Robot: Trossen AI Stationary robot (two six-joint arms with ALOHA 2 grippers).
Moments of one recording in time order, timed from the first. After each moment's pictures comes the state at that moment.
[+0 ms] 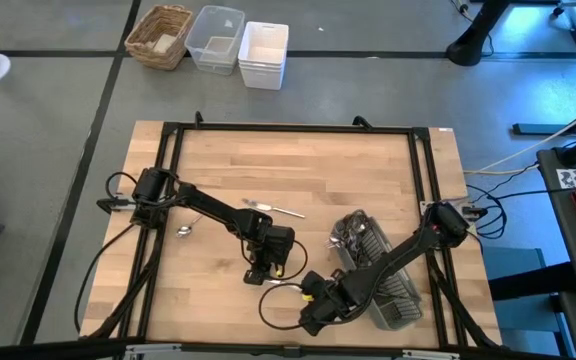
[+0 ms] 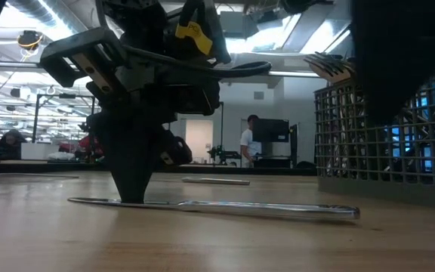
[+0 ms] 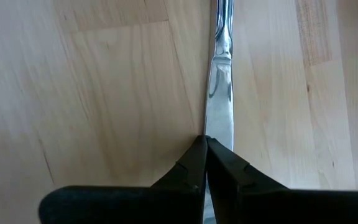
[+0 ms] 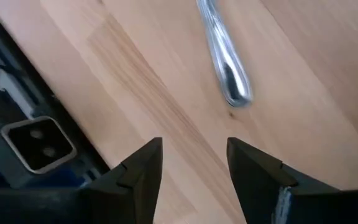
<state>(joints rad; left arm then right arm) -0.21 2.01 1.17 -0.46 0.43 -0.05 0.61 2.08 1.68 -0.86 0.07 1.27</state>
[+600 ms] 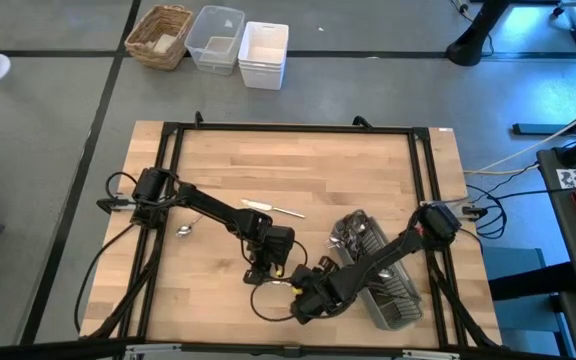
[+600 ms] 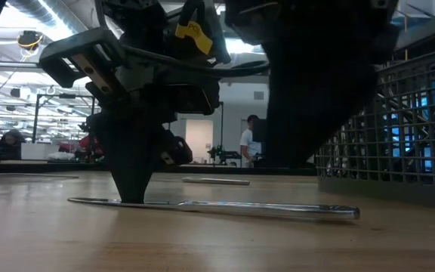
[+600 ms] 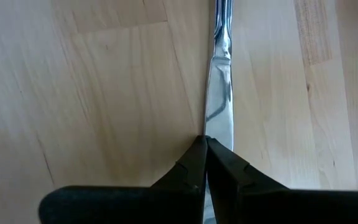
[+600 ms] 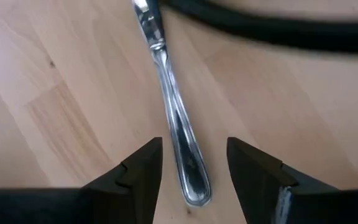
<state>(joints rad) -0.21 2.01 1.17 -0.45 0.43 -0.05 0.56 2.17 1.68 -0.82 0.29 1.09</state>
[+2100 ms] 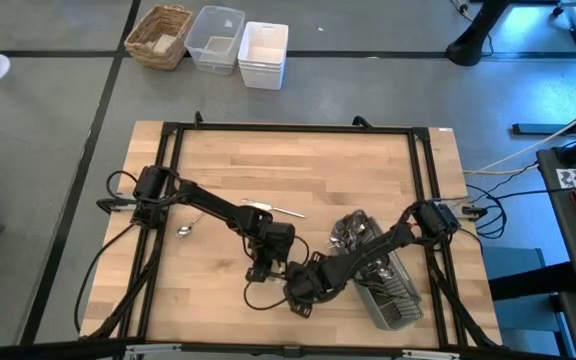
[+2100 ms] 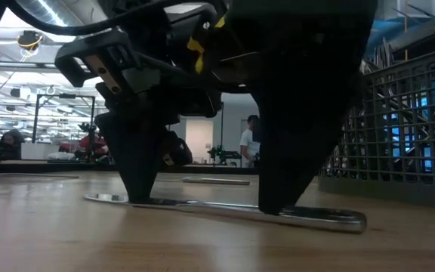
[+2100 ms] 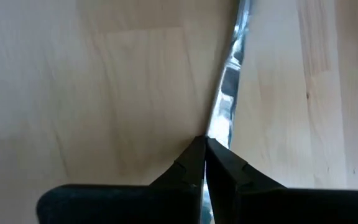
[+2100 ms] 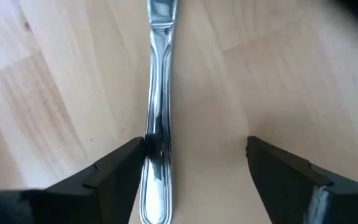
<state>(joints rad) -0.17 1.99 1.17 -0.45 0.44 -0.07 0.49 2.19 1.63 -0.72 0.05 0.87</state>
